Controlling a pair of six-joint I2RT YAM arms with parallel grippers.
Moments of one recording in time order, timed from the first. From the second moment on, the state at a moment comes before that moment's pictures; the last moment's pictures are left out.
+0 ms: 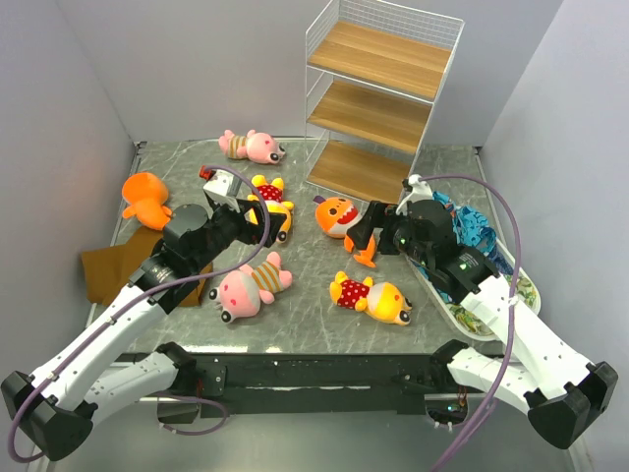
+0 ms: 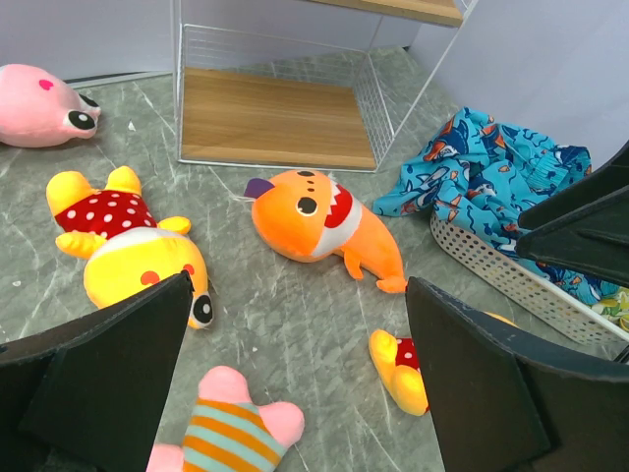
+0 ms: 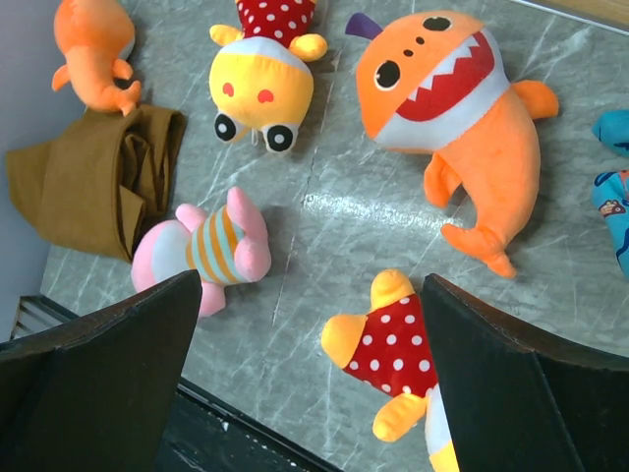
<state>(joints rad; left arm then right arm) -0.62 0.90 0.89 -0.09 -0.01 -0.28 0.58 0.95 0.95 -0.46 0.04 0.58</state>
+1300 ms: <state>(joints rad) -0.63 0.92 0.97 -0.58 -0.38 -0.77 0.58 0.81 0.87 -0.42 0.07 0.60</state>
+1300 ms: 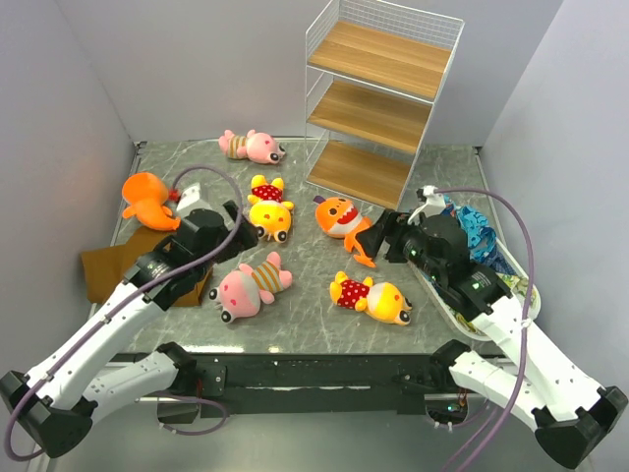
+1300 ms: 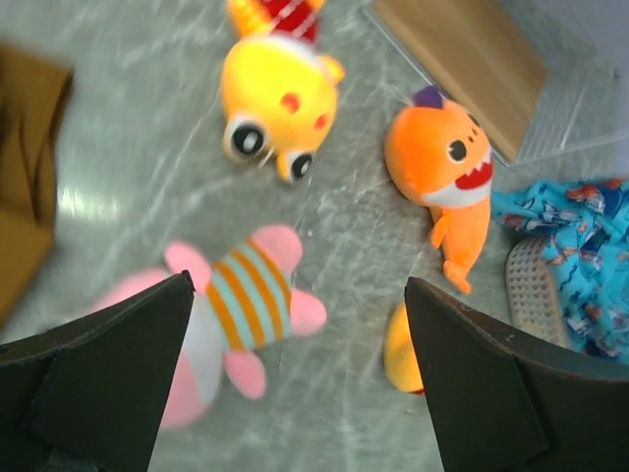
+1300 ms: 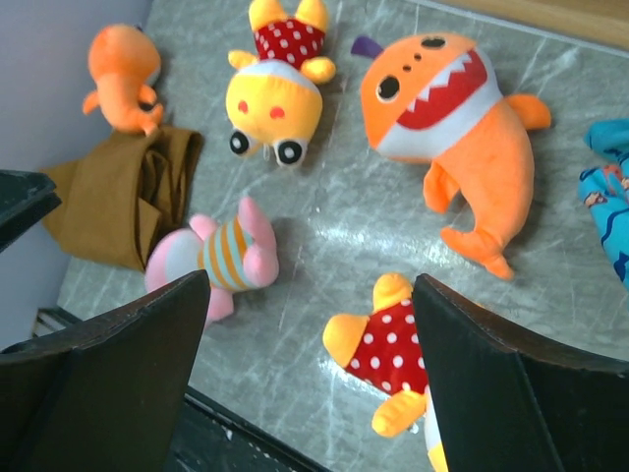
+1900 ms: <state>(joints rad) -0.63 0.93 0.79 -0.95 -0.33 -1.62 0.58 0.82 0.81 -0.36 -0.08 0.58</state>
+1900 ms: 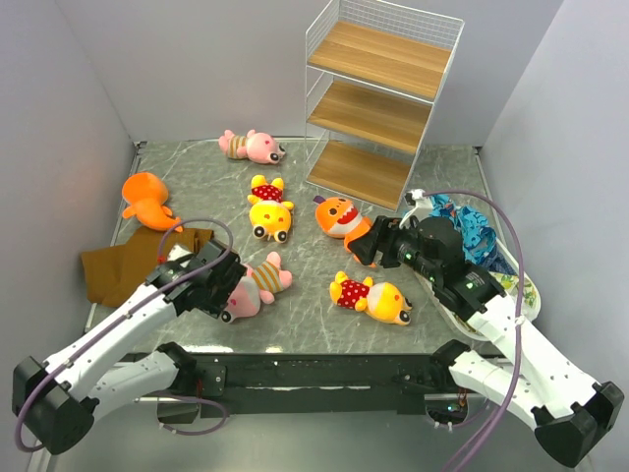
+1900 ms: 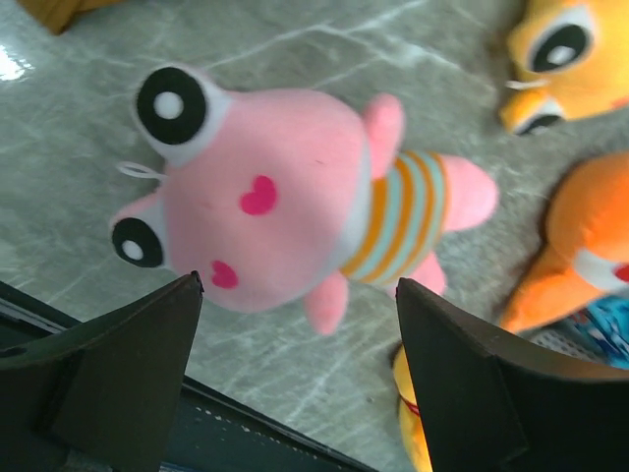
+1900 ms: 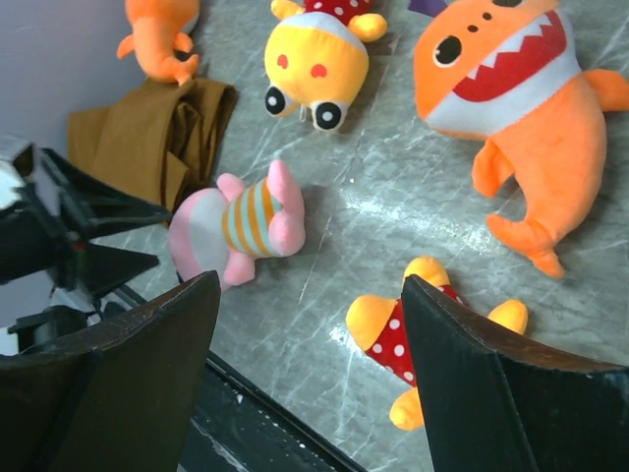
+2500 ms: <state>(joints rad) -0.63 1.06 0.69 -0.76 -0.33 -1.41 0.58 0.81 0.80 -0.28 -0.18 0.54</state>
